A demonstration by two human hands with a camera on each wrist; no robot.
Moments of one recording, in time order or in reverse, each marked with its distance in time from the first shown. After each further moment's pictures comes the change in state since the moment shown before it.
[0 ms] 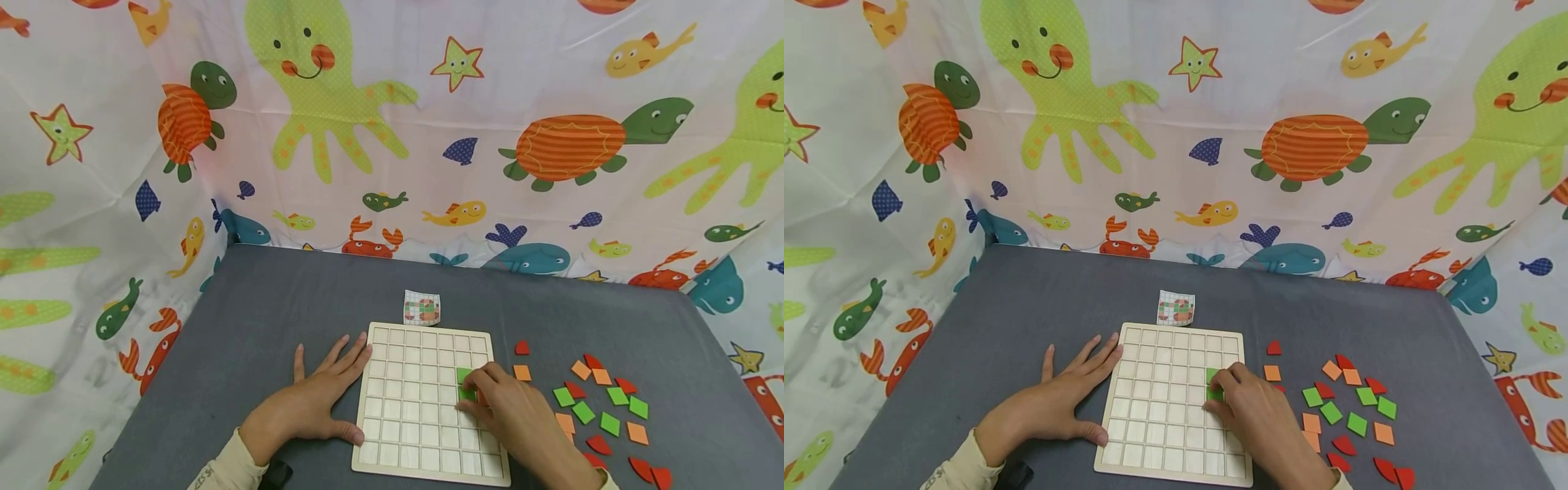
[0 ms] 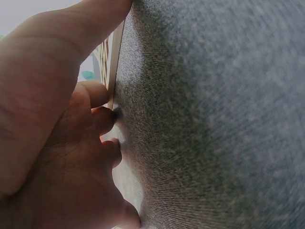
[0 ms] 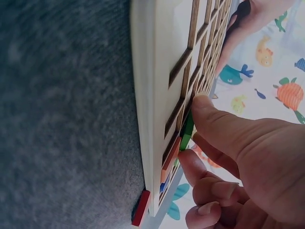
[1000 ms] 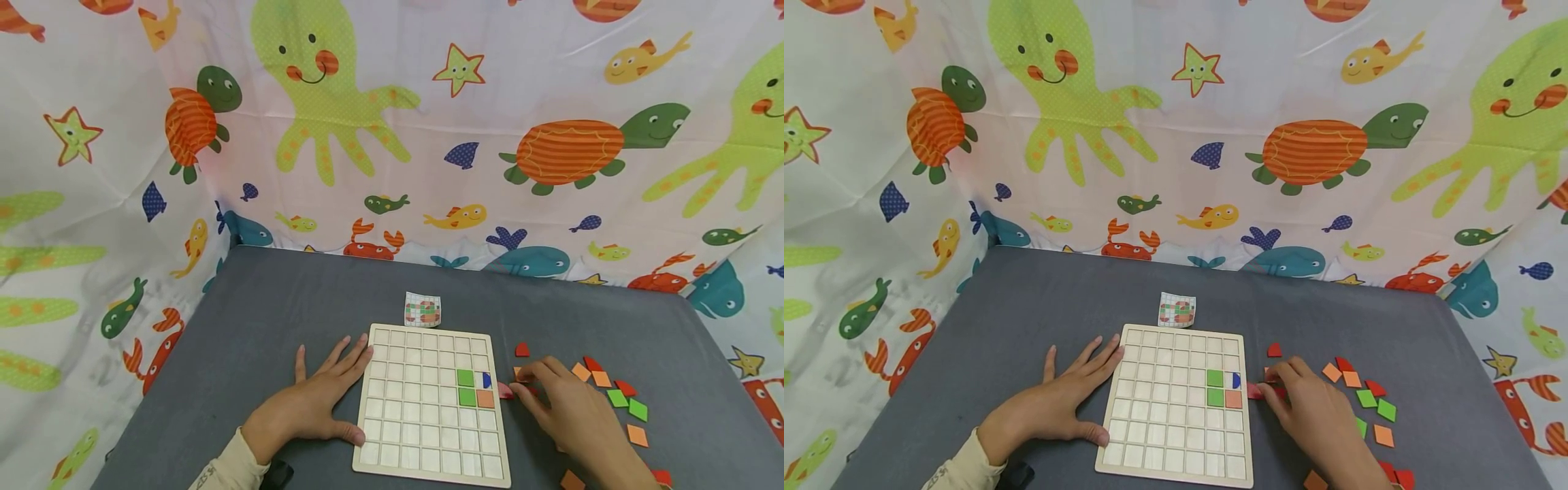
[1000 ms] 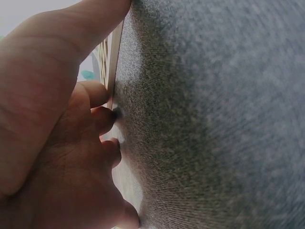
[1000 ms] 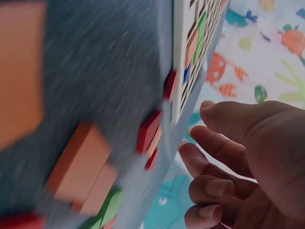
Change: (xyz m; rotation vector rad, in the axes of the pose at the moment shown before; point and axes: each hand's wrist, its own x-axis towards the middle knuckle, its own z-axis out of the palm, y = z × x) left_hand 0.000 -0.001 0.000 0.014 -0.004 -0.003; right_hand -0.021 0.055 -0.028 -0.032 0.075 0.174
